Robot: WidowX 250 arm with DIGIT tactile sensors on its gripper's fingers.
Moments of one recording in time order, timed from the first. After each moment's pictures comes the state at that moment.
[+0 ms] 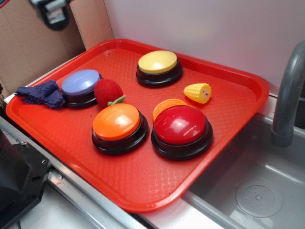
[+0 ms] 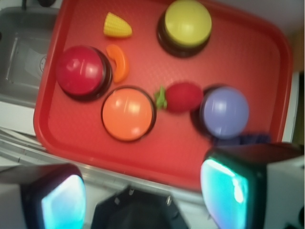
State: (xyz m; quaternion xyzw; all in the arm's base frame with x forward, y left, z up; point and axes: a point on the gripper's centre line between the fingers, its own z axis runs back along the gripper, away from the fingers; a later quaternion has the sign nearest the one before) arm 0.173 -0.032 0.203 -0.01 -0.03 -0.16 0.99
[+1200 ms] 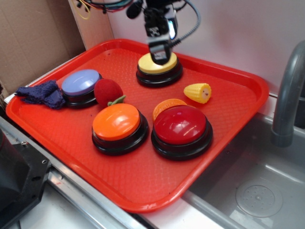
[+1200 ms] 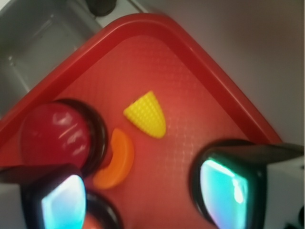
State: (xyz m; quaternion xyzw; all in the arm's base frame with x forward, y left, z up) arm 0.300 -0.070 0.106 -0.06 -0.06 -0.43 0.90
